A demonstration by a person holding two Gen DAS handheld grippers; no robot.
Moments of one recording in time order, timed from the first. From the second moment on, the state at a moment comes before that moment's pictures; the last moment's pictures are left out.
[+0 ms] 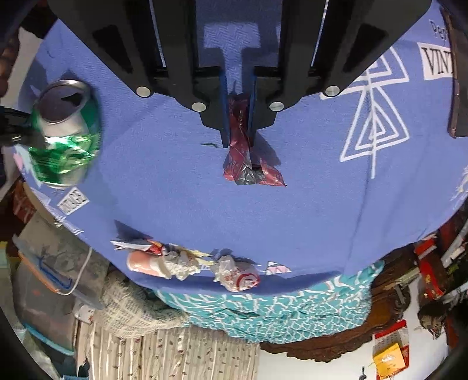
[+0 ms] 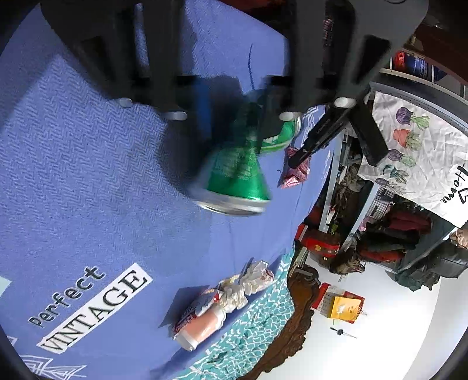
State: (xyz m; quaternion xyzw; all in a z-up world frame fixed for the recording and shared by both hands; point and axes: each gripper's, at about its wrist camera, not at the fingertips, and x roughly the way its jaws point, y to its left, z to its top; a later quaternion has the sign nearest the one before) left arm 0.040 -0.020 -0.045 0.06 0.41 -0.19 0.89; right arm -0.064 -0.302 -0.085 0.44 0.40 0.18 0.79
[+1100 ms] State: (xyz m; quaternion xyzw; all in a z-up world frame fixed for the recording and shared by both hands) left arm 0.042 -0.475 -0.003 0.15 0.44 -0.52 0.71; right arm -0.147 -0.665 -0.084 0.51 0.19 -0.13 0.83
